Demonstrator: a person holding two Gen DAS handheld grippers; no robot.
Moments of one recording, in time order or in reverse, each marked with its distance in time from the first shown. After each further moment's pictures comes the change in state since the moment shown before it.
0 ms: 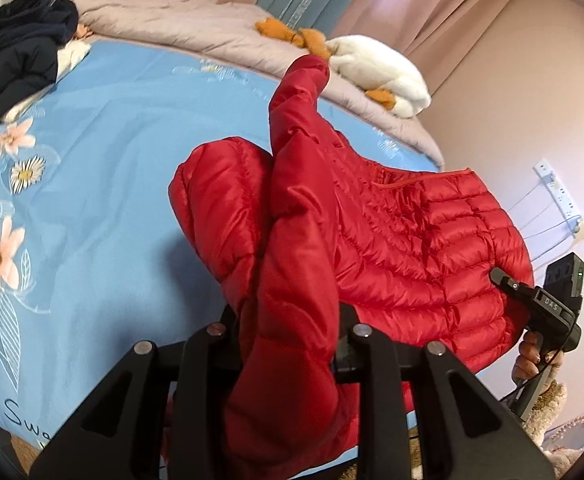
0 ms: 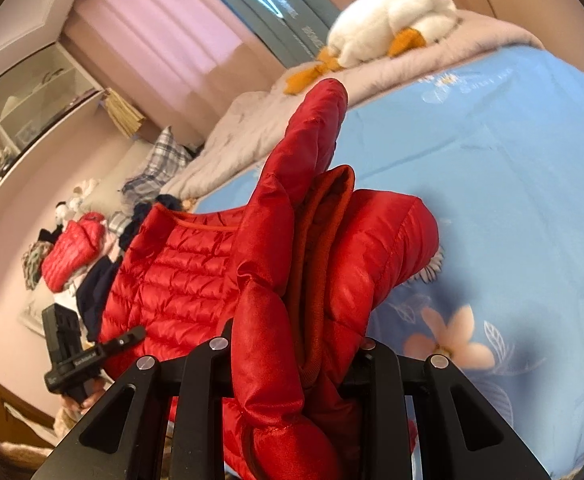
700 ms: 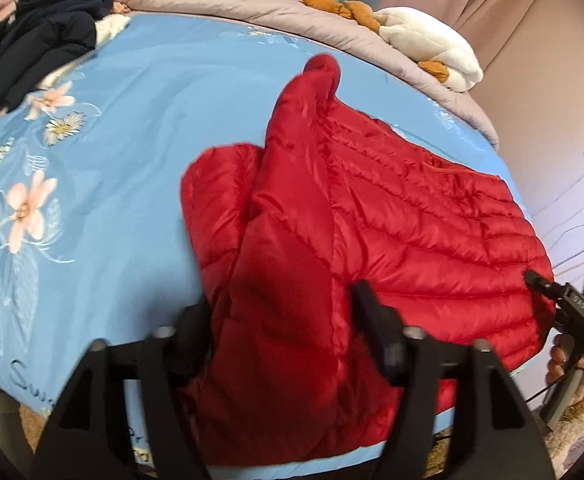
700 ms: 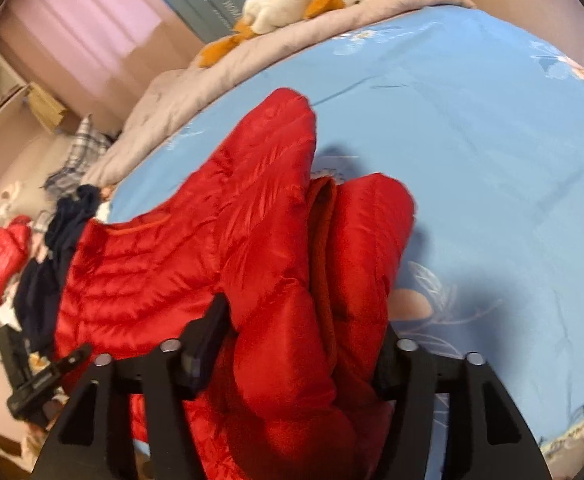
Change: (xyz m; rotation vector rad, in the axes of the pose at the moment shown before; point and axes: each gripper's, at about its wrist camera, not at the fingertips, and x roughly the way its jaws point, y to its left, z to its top) left arm 0.019 0.013 -0.034 -0.010 0.062 0.209; right arm 0.017 -0.032 -0.017 0.093 0.070 -0.295
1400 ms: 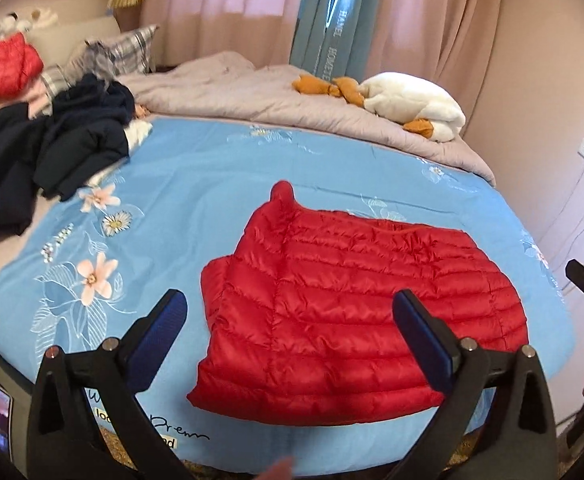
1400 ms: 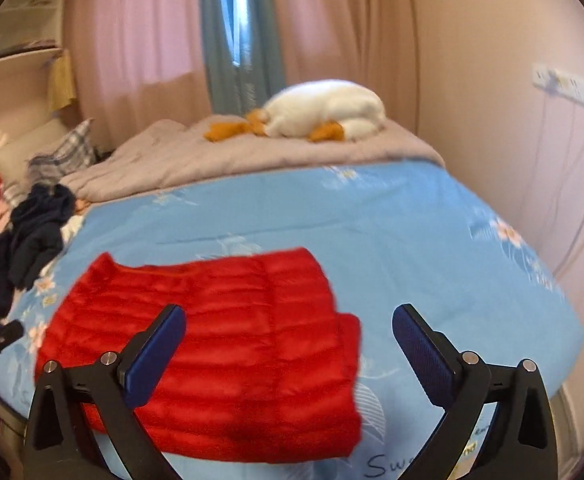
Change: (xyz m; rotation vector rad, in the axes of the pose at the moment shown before) left arm -0.095 -0.058 -0.014 0.105 -0.314 0.123; right arm -0.113 0.099 -0.026 -0.330 -0.393 -0.244
